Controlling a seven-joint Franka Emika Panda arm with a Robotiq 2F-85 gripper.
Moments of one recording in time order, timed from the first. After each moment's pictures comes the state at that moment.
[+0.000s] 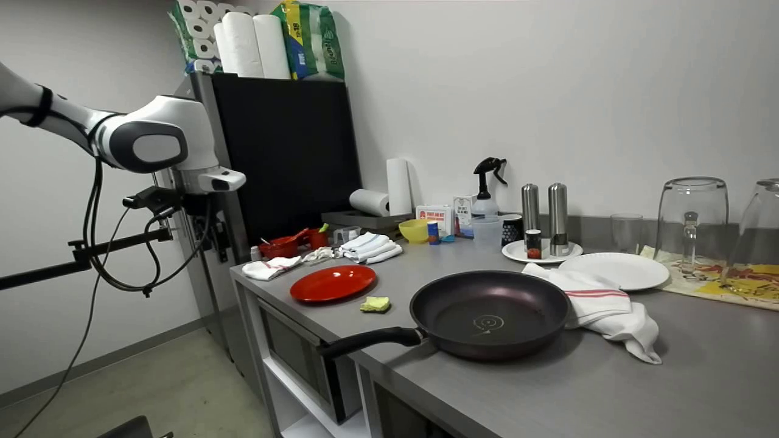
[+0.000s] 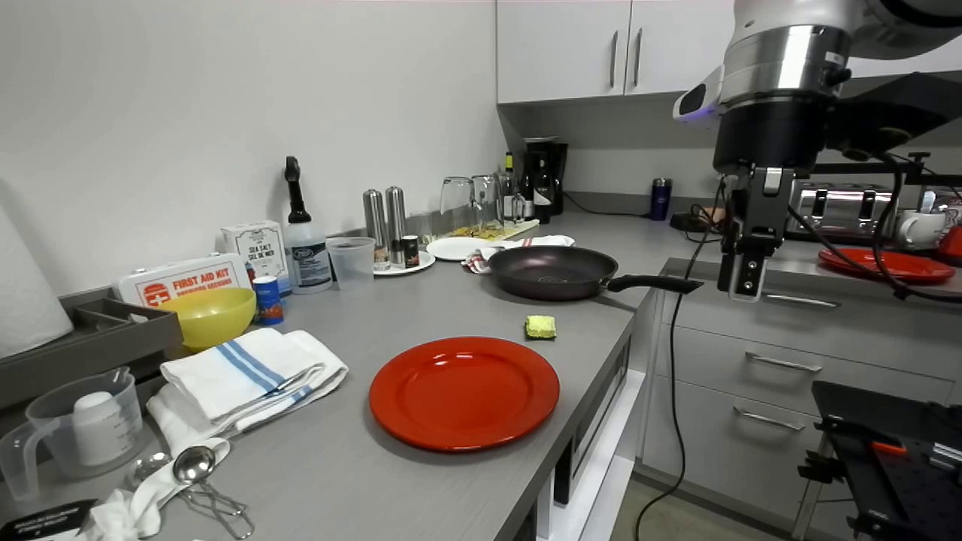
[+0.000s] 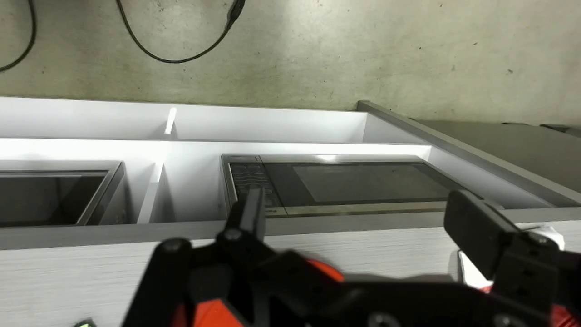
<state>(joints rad) 0.21 -0.43 0.14 -2.50 0.31 2.18 0.13</state>
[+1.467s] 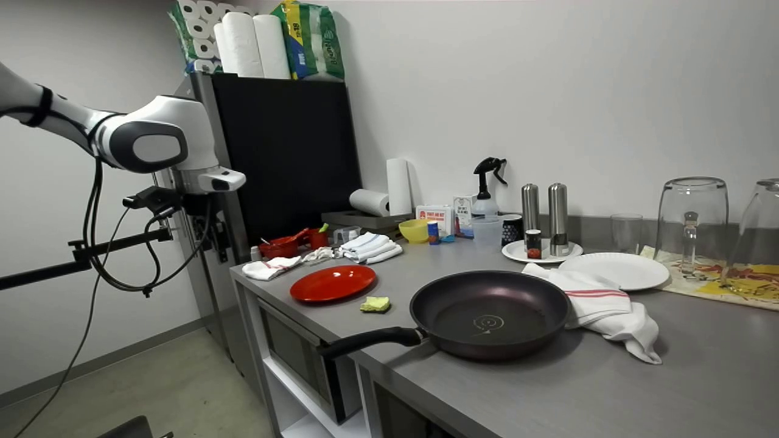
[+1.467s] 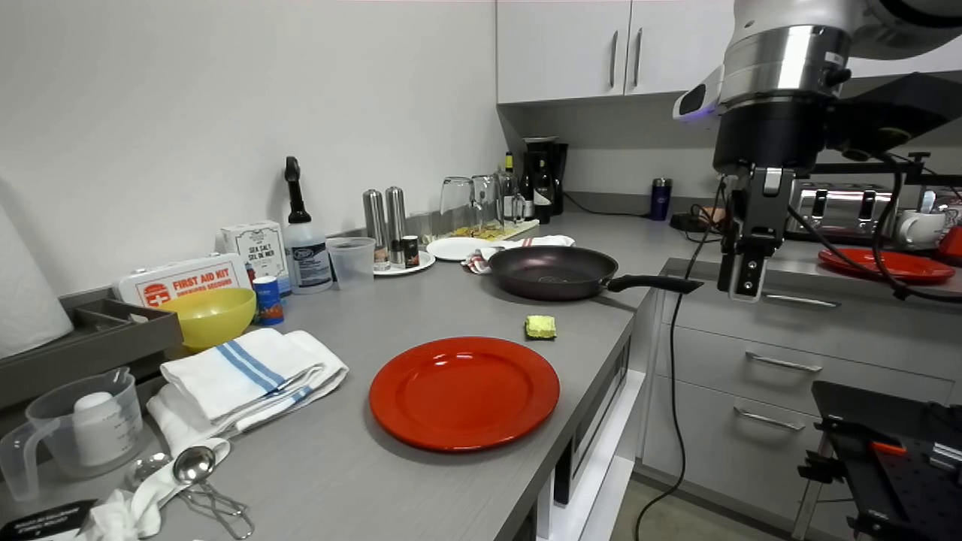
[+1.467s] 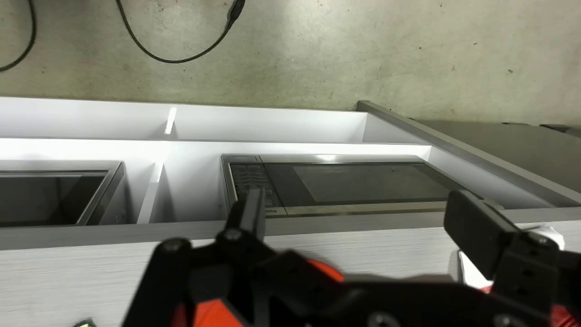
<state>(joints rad) 0.21 -0.43 0.14 -2.50 0.31 2.18 0.13</state>
